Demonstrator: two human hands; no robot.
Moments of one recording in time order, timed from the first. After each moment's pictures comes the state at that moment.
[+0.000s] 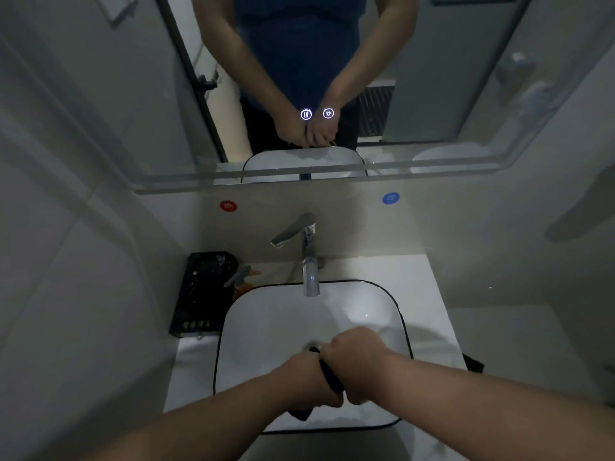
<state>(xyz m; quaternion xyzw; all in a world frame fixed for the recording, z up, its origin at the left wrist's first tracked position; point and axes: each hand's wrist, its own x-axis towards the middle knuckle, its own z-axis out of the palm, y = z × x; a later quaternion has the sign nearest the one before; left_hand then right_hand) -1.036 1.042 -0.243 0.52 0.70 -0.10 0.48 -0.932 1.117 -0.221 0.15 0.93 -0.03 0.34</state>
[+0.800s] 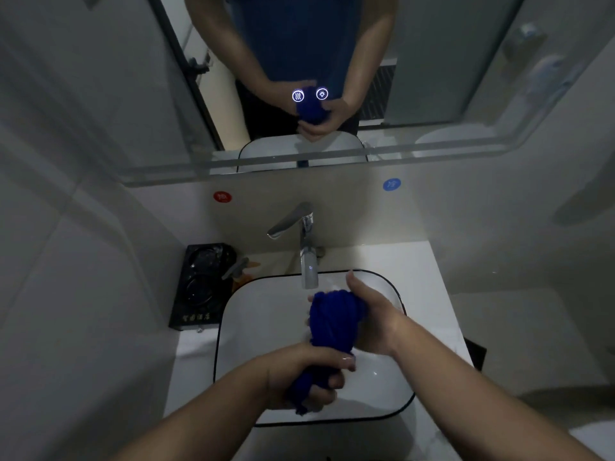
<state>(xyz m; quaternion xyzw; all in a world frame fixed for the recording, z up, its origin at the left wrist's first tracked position) -1.064 1.028 -0.220 0.13 0.42 0.25 0.86 -0.913 1.169 -0.251 0.30 0.22 -0.93 -0.03</state>
